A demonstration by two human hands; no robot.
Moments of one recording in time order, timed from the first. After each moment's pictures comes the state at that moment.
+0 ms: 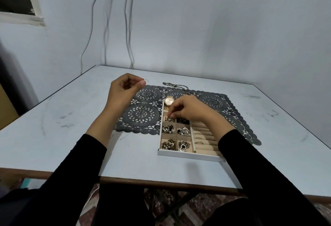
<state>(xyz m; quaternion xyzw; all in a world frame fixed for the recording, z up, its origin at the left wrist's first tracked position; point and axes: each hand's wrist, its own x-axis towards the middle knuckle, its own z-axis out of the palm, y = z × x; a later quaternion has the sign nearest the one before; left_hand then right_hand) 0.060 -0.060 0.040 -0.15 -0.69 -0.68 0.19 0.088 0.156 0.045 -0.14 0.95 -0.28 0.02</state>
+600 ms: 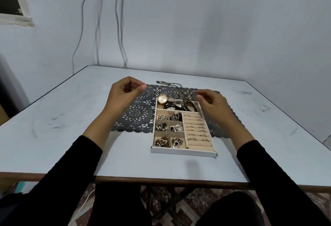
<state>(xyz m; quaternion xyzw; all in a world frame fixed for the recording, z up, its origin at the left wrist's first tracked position) 0.061 -0.050 0.030 -0.19 -0.72 -0.65 0.15 0.120 0.227 0.024 0.00 0.87 -0.43 -0.23</state>
